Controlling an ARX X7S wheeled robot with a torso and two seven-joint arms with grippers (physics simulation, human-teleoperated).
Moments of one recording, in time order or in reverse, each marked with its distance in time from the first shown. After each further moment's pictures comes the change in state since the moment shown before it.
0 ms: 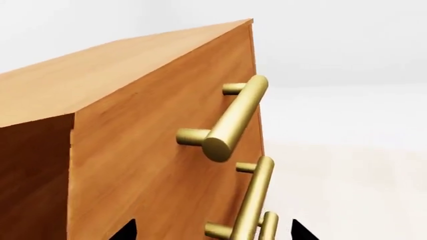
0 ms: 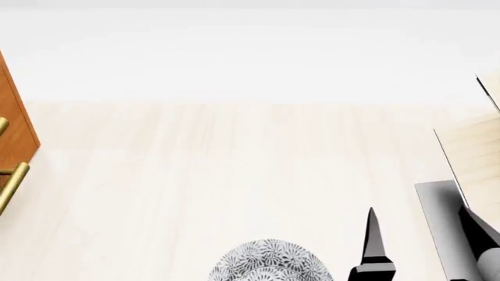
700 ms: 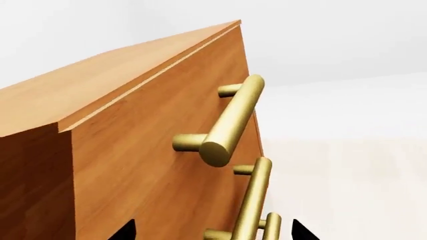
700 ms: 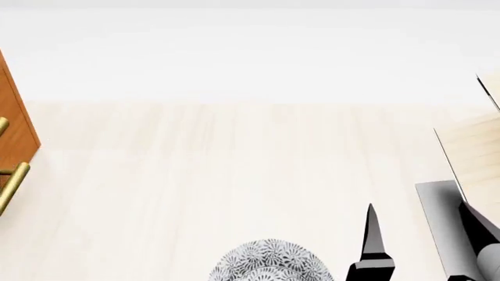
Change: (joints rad) left arm -0.009 -0.019 0.054 -0.041 0.042 0.045 0.042; right arm 0.030 -0.005 0.010 -0.006 0.019 0.033 0.010
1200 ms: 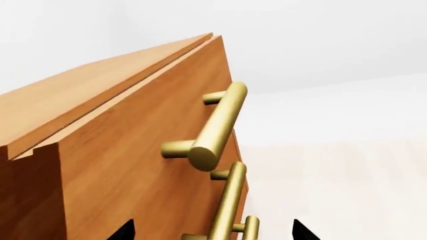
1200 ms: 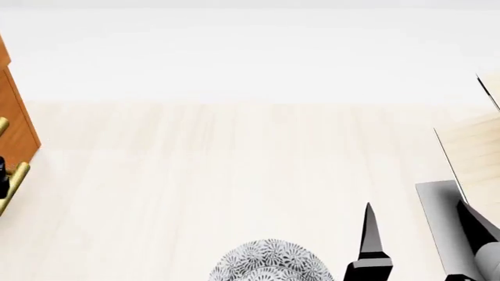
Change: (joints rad) left arm 0.037 -0.006 0.011 0.061 -0.006 0.016 0.048; right arm 0.016 -0.010 0.005 -0.005 0.011 0.022 0.006
